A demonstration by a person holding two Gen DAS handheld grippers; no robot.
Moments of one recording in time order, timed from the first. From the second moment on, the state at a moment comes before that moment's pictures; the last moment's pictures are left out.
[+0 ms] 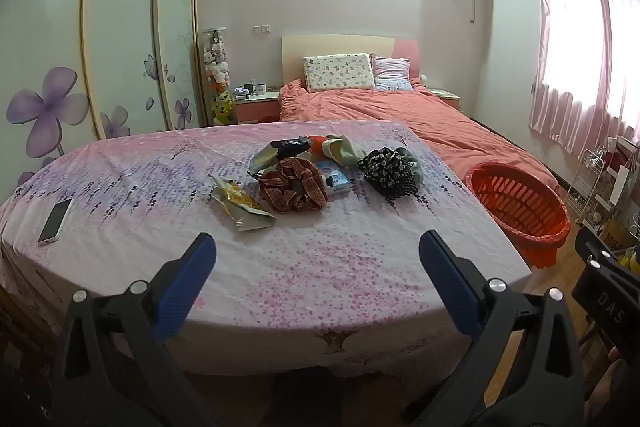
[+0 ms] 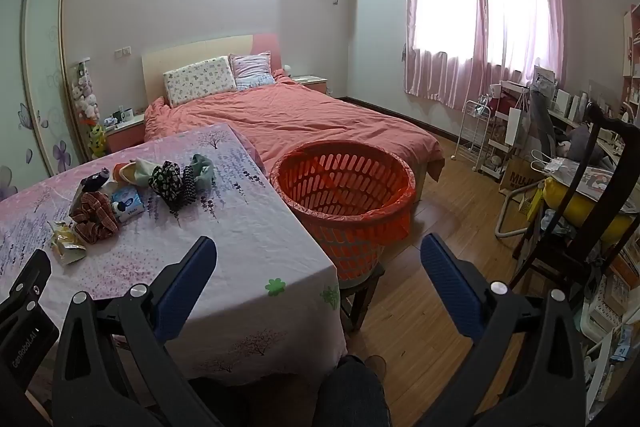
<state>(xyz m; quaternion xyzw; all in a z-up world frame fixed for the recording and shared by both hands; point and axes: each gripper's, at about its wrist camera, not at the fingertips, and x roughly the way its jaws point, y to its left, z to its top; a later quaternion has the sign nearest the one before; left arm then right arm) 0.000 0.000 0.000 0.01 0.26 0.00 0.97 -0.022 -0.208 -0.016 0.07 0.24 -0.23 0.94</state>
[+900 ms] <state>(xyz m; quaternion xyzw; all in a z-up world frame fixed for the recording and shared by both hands) 0.000 0.000 0.000 0.01 0.26 0.00 0.97 -0.022 -0.208 -0.015 0.07 0.24 -0.23 0.94</state>
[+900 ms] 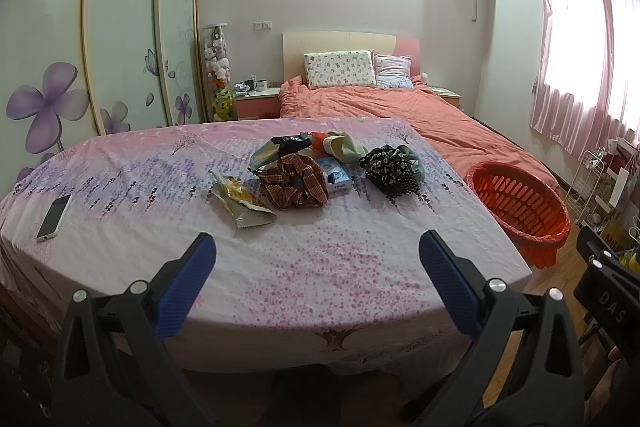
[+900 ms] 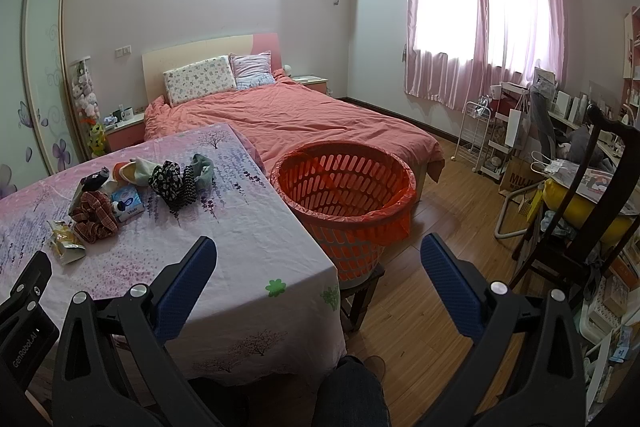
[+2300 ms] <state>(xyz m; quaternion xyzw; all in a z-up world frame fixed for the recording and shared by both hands) 0.000 0.002 -0.003 0.01 0.26 0.00 0.97 -0.020 -0.207 -0.017 0.07 0.24 -0.23 0.94</state>
